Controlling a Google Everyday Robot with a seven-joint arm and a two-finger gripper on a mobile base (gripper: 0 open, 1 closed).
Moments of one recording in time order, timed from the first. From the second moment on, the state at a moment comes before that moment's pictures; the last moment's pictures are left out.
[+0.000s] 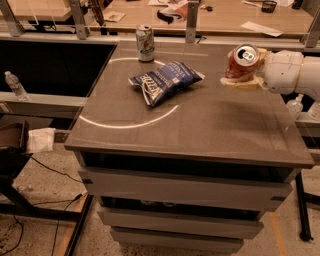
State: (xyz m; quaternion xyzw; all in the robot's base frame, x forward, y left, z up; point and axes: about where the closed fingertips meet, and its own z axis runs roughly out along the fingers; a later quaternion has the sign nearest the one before) arm 0.640 -0.200 0.939 -0.56 0.51 0.11 0.64
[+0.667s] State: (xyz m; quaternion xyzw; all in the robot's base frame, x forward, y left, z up) arm 0.636 -0.194 0.944 -0.61 0.48 0.07 0.63
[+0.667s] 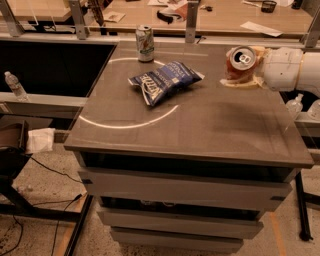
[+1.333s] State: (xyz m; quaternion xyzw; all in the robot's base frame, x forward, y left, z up) arm 0.633 -0.178 0.956 -0.76 0.37 -0.06 0.53
